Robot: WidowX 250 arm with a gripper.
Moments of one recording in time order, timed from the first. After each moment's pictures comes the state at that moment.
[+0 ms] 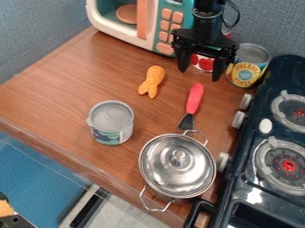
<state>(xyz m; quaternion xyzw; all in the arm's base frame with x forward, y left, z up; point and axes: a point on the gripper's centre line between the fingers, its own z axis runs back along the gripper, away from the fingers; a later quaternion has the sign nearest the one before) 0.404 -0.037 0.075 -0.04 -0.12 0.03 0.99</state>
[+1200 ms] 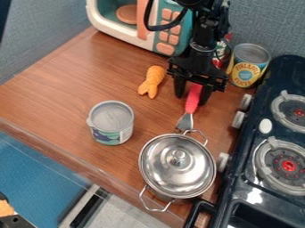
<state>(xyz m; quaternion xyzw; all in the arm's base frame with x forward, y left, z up) 0.400 -0.039 0.012 -0.02 -0.05 0.06 1.00</state>
